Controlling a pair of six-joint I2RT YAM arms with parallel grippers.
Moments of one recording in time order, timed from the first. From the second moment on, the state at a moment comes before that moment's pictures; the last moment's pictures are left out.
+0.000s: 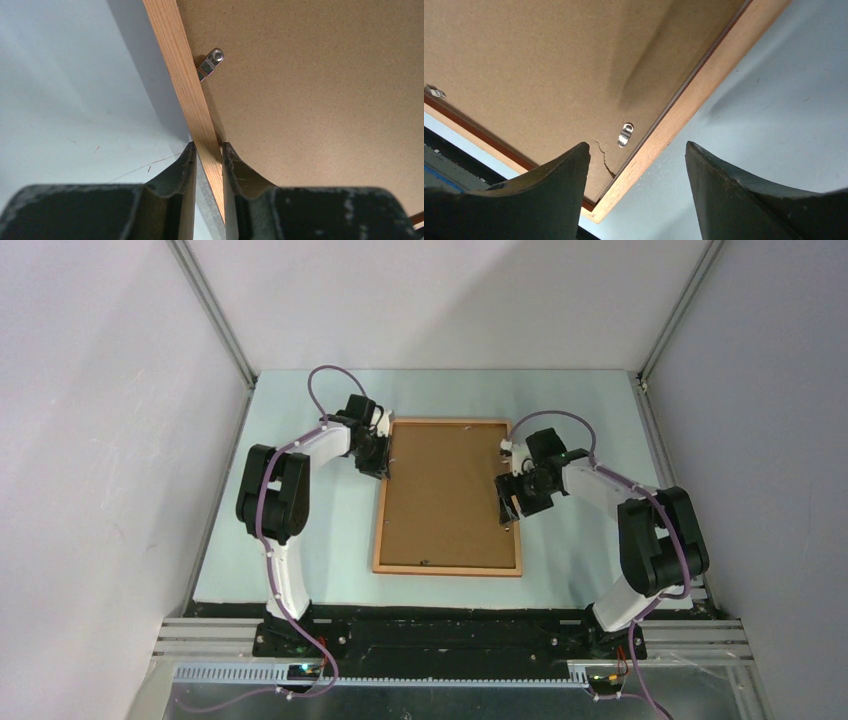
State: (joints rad) left arm -0.28 2.01 1.41 -0.56 0.24 -0.10; right arm 0.32 1.63 1.00 -0.58 -0.35 -0.06
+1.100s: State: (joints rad) left arm -0.28 2.01 1.41 -0.56 0.24 -0.10; right arm 0.36 1.67 0.99 -0.59 -0.26 -0.06
